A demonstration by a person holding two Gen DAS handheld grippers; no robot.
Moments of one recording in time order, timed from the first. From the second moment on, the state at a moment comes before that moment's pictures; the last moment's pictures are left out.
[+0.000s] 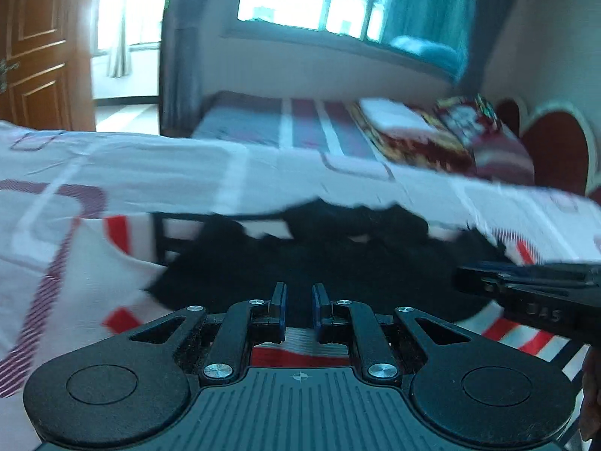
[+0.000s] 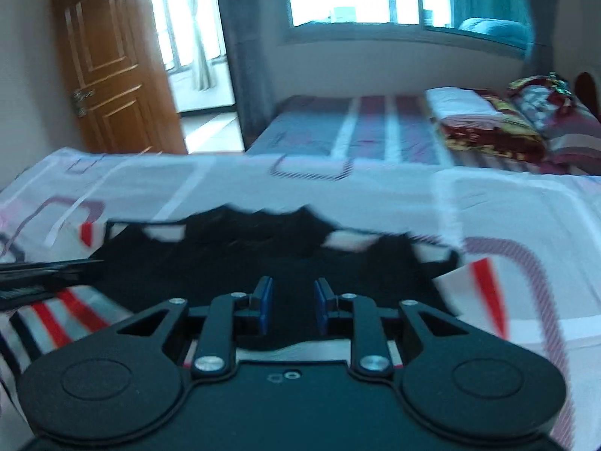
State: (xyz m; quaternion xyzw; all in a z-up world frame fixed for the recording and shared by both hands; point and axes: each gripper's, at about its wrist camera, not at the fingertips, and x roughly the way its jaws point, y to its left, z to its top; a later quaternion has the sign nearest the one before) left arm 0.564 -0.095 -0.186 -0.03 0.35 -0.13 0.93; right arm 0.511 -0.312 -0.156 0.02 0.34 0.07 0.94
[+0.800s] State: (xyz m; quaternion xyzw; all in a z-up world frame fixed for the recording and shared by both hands) left arm 0.514 -0.084 -0.178 -0.05 0.36 -0.14 0.92; right arm 0.466 -0.301 -0.159 0.01 0.35 0.07 0.93
